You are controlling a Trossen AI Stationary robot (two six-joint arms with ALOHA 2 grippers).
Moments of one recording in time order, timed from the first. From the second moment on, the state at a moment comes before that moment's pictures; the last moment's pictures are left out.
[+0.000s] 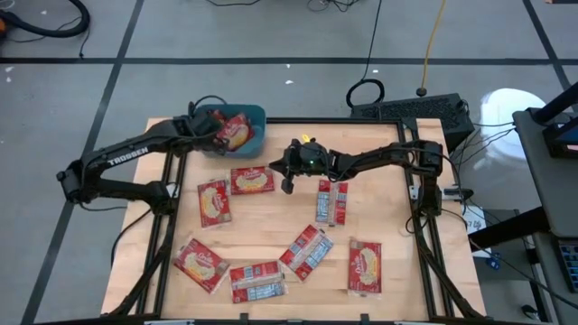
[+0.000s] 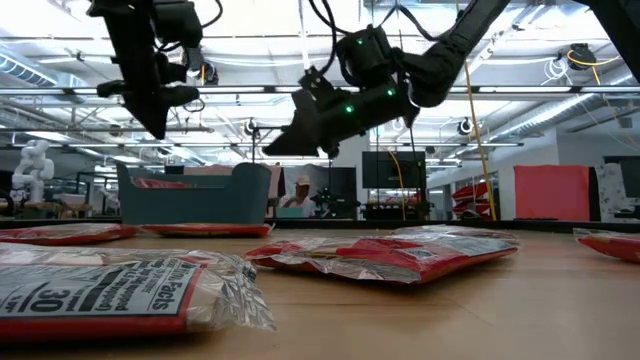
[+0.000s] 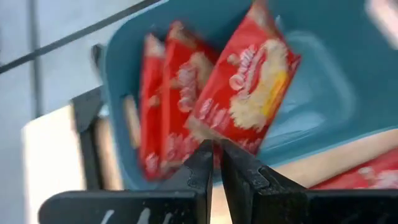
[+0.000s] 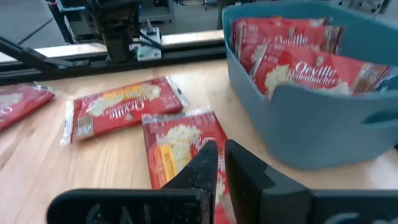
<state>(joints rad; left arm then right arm) 0.58 1.12 0.94 -0.92 -0.47 -0.47 -0.22 1.93 1.05 0.57 -0.05 0.03</state>
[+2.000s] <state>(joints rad) 0.87 1.54 1.08 -0.54 0.00 -0.11 -0.19 1.93 1.02 0.58 0.06 0.06</state>
